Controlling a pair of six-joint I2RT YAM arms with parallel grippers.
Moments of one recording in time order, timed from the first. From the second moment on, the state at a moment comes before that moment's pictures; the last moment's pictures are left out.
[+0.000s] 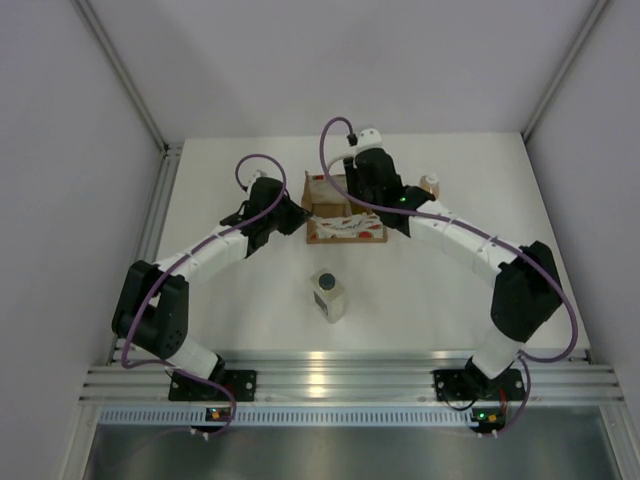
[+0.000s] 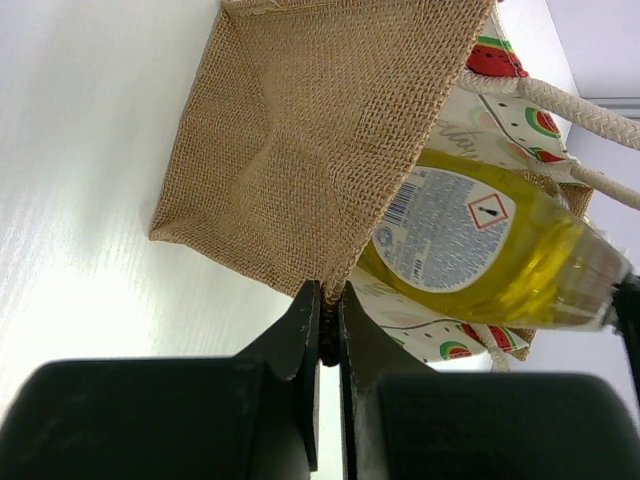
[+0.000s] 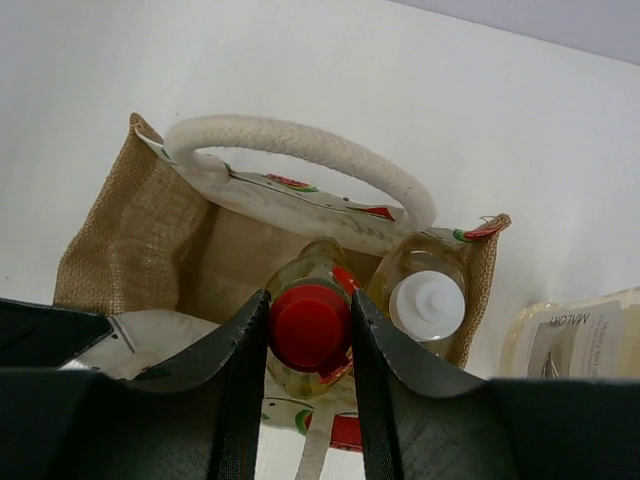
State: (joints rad) left arm -0.44 1.55 1.01 -0.08 0.00 -1.12; right arm 0.69 1.68 1.41 -0.18 0.37 0.15
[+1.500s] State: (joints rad) left arm -0.44 1.55 1.01 -0.08 0.00 -1.13; right arm 0.73 1.14 1.40 -0.42 0.25 0.06
